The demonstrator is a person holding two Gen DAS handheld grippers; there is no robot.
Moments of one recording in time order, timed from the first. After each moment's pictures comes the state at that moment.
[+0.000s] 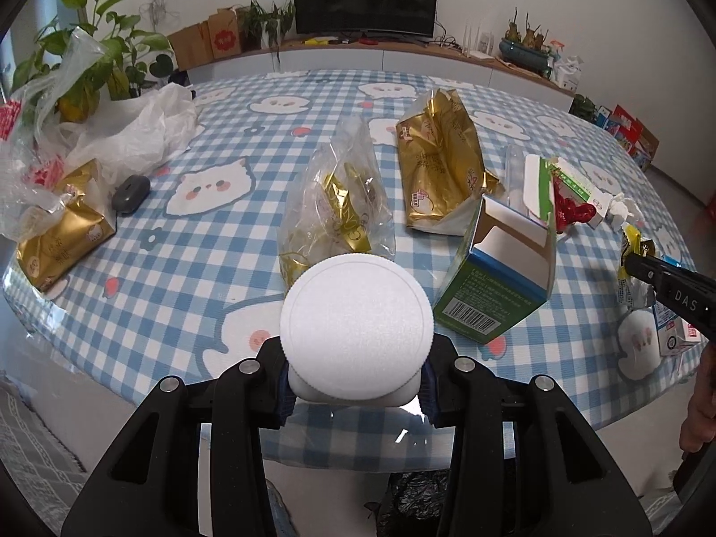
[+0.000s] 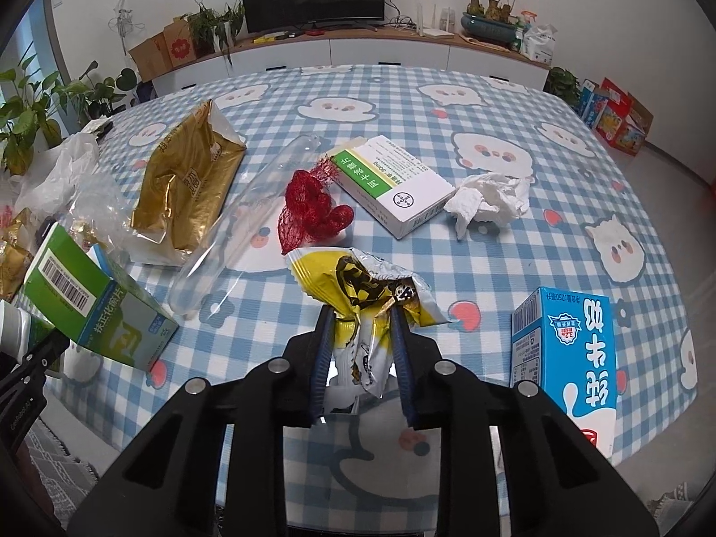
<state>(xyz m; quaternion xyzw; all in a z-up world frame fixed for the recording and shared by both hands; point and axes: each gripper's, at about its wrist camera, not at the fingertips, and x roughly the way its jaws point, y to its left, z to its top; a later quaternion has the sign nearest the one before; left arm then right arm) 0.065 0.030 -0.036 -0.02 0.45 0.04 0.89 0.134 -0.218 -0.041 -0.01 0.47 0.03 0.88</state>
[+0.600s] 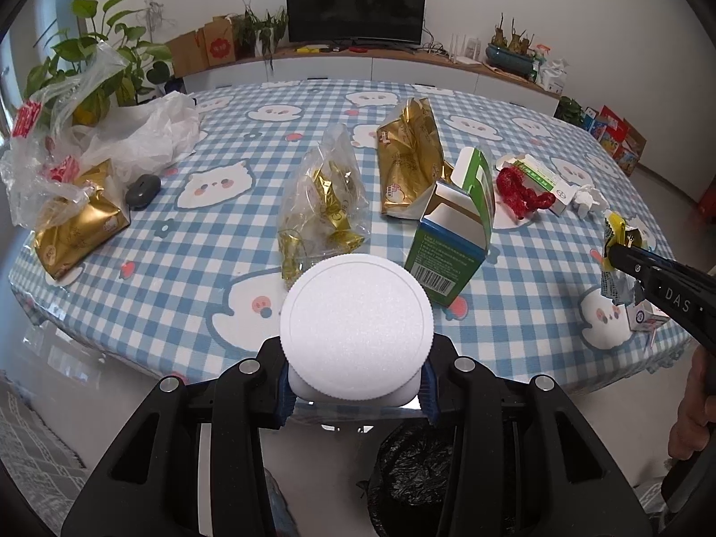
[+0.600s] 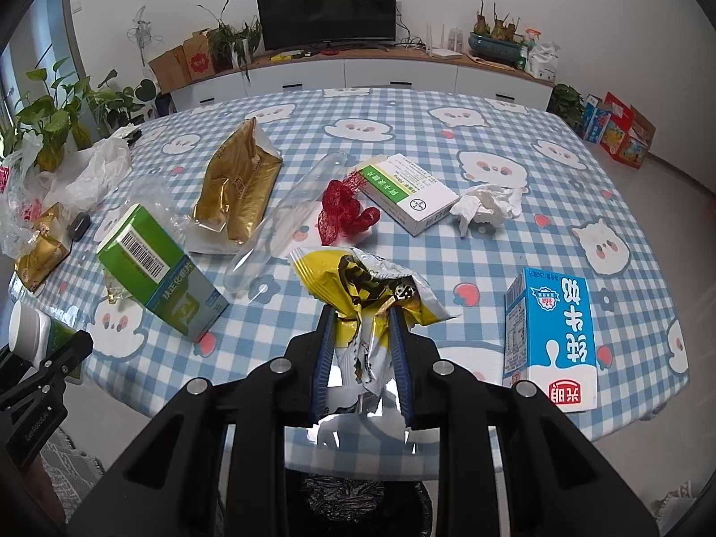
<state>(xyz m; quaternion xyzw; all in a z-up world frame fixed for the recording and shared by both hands) 0.021 0.016 -0.014 -0.02 0.44 0.03 0.90 0.083 -0.206 -0.011 -0.01 0.44 0.05 0.89</state>
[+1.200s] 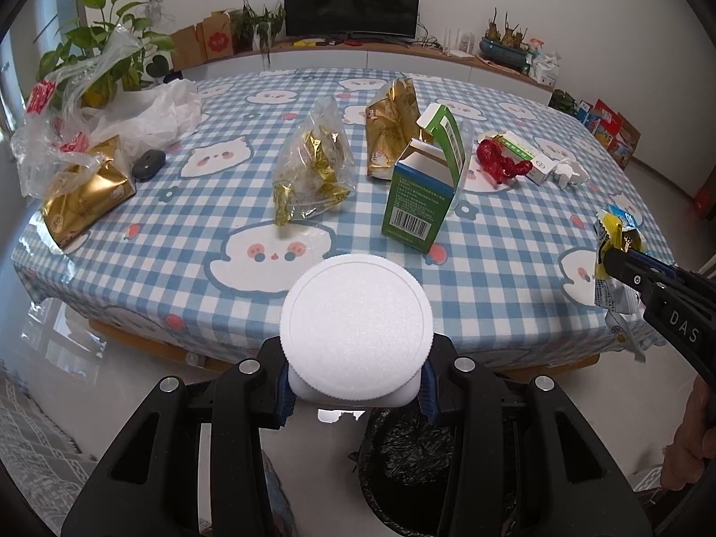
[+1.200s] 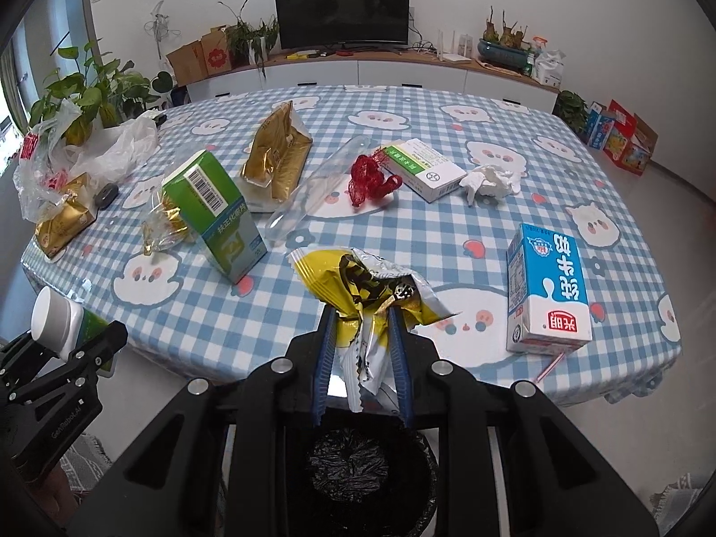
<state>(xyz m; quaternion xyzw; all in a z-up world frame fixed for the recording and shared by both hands) -0.023 0.004 -0.023 -0.03 0.45 0.02 0.89 0.020 -0.196 -0.010 -0.02 0.44 0.07 0.89</state>
